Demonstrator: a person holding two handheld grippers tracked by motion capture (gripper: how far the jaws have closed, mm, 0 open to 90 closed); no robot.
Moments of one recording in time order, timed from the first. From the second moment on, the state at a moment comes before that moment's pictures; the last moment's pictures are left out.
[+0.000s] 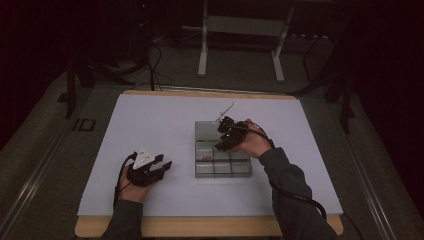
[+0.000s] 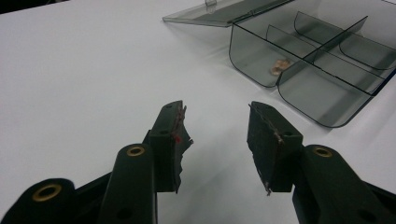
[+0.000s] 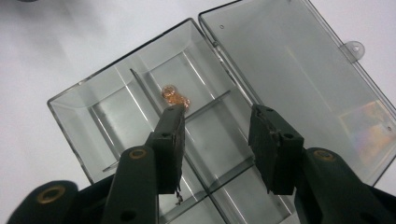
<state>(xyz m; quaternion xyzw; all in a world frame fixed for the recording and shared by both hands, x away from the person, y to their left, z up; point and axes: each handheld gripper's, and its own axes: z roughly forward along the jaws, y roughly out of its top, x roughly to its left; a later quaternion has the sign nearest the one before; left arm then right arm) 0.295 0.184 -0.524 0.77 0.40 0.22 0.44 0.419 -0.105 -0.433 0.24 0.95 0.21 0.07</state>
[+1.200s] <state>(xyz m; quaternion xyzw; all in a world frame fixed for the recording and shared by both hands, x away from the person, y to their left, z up) 0.297 0.183 -0.525 0.78 0.40 0.21 0.44 0.425 -0.154 -0.441 0.30 0.92 0.25 0.09</state>
